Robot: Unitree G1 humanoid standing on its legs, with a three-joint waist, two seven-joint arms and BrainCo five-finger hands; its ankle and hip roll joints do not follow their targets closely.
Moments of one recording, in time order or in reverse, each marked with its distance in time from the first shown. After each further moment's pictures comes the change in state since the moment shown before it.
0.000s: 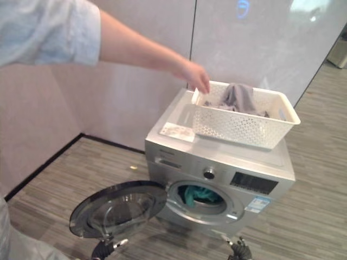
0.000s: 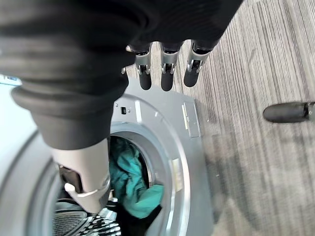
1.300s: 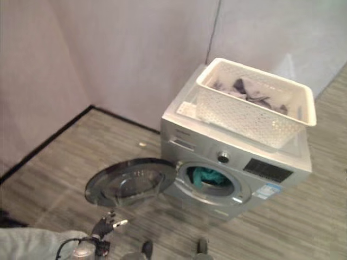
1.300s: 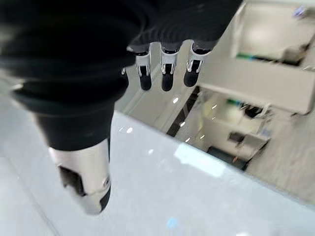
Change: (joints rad) left arm -0.161 0.102 -0.056 -0.043 0.014 0.038 -0.065; right arm -0.340 -0.758 -0.445 -0.478 -0.185 -0.053 -0.238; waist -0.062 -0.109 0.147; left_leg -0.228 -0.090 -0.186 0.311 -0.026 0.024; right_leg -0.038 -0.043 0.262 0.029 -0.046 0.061
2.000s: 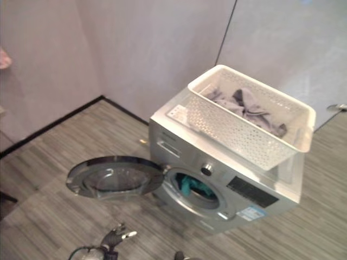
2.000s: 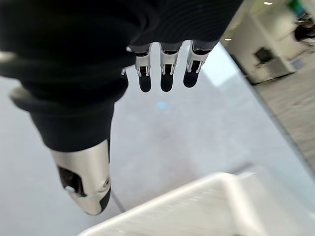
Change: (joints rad) left arm 0.037 -0.089 -0.048 0.037 -0.012 0.003 -0.066; right arm -0.381 -0.443 0.668 0.206 0.142 0.104 0.447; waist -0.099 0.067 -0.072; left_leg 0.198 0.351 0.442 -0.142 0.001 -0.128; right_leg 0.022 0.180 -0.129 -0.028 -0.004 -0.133
